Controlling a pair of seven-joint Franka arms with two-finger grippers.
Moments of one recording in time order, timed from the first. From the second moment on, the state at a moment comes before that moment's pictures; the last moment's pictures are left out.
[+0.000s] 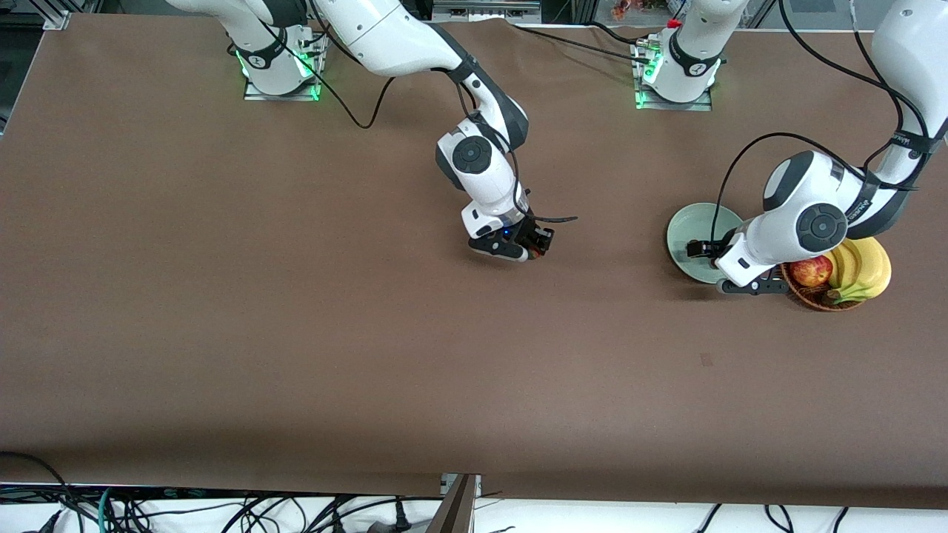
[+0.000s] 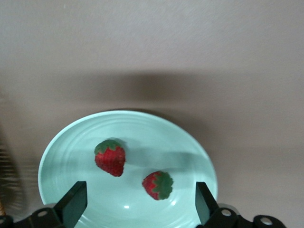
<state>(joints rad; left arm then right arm) 0.91 0.59 -0.99 -2.08 0.57 2.09 -0.44 0.98 0.93 -0.10 -1.36 0.44 2.68 0.97</state>
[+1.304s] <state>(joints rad) 0.23 0.63 -0.90 -1.94 0.57 2.21 -1.21 0.93 0.57 -0.54 -1.37 0.44 1.88 0.64</state>
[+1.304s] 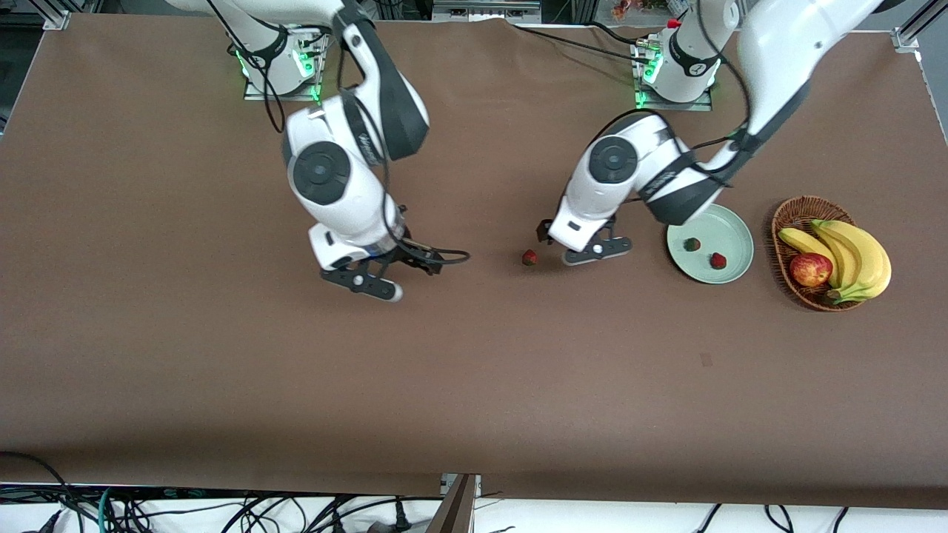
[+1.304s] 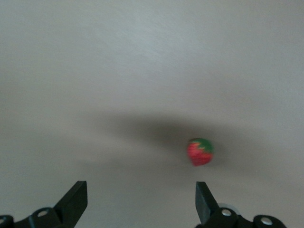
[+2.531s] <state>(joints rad) -0.07 0.79 -0.64 -1.79 0.57 2.34 -1.27 0.21 0.10 0.03 -1.61 0.12 1.65 0.32</state>
